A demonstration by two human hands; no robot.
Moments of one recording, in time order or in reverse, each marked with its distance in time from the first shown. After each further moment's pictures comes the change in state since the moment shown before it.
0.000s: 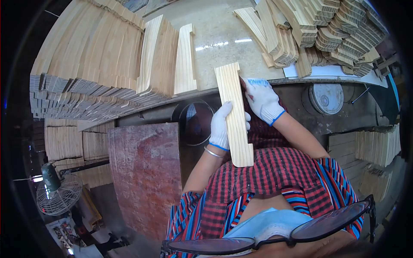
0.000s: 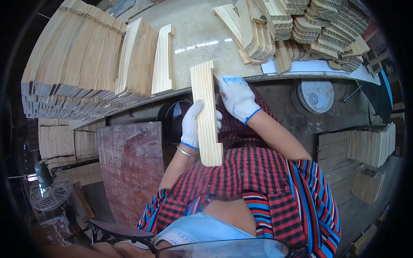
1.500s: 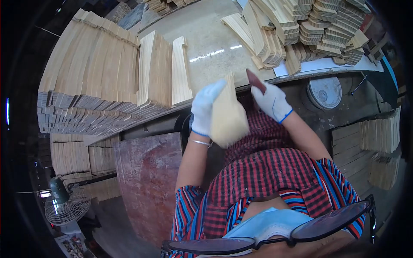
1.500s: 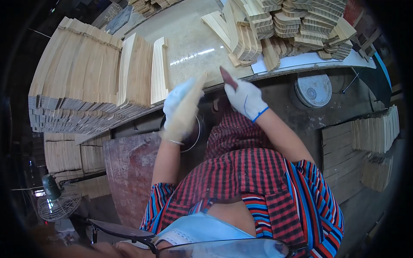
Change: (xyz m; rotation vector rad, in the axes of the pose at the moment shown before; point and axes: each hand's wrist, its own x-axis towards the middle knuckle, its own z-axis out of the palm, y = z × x) left_hand 0.035 0.064 0.003 1.685 -0.112 1.536; right_hand -0.021 0.020 -0.041 0.415 0.035 0.247
